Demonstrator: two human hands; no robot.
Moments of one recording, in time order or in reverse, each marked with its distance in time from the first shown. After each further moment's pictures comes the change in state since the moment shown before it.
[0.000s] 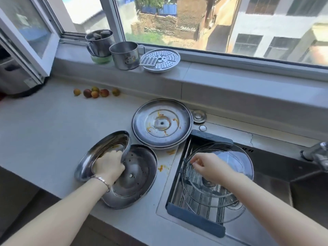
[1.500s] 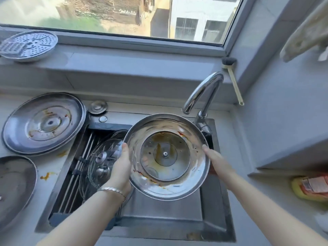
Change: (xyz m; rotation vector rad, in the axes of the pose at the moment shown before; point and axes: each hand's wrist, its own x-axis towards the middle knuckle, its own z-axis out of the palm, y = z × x) left_hand -0.094 0.388 -0.005 -1.737 -0.598 -0.424; right_hand -0.178 0.297 -0.072 1.053 0.385 0.649
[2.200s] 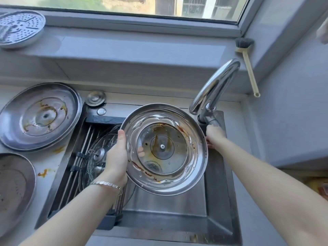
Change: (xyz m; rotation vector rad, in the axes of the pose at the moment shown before) left_hand -0.011 0.040 0.029 0.059 0.097 0.105; right_hand 0.119 -0.030 0.018 -0.052 0.239 0.240
